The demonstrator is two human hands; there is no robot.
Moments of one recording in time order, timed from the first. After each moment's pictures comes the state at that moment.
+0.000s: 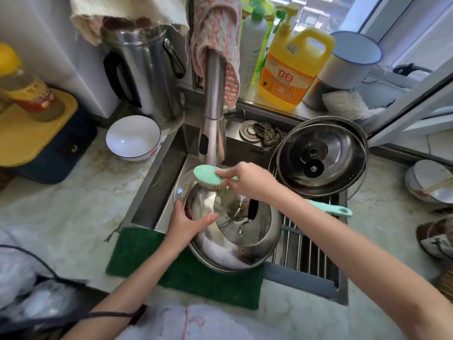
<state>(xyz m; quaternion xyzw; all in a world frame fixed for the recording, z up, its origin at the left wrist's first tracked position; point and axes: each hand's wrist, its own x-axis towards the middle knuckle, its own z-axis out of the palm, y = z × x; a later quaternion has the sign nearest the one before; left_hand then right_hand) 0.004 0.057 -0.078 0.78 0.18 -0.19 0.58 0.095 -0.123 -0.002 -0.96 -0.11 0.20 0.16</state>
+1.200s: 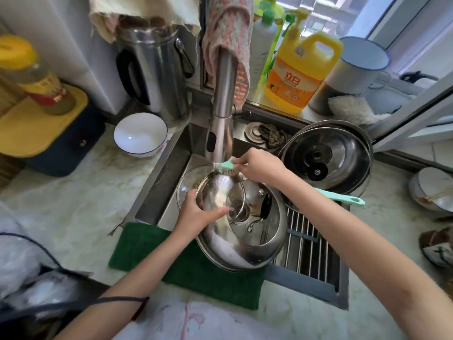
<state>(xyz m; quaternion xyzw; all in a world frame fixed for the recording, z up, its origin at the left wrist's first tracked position) 0.017 0.047 -0.074 0.77 0.15 -0.18 0.59 0.120 -0.125 0.011 -0.97 -0.08 0.21 0.11</state>
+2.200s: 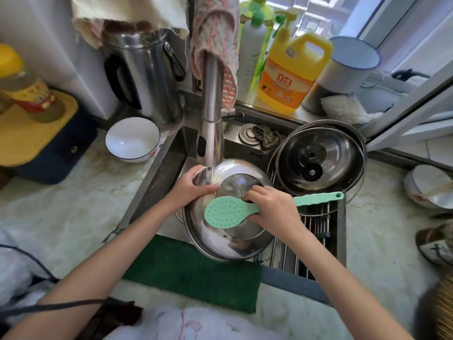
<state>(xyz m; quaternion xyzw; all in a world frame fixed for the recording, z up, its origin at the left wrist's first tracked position) 0.089 0.058 -0.065 0.79 0.01 -0.22 0.58 0.030 -0.169 -0.022 -0.96 -0.23 -0.08 0.12</state>
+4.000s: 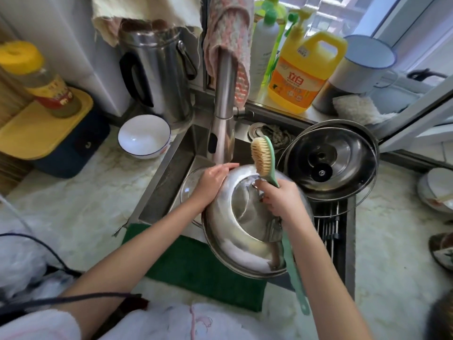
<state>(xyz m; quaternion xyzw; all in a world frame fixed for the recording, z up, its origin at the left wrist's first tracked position) 0.093 0.019 -0.076 0.76 0.00 -0.12 0.63 0.044 -0.147 -0.018 -0.79 0.23 0.11 0.56</state>
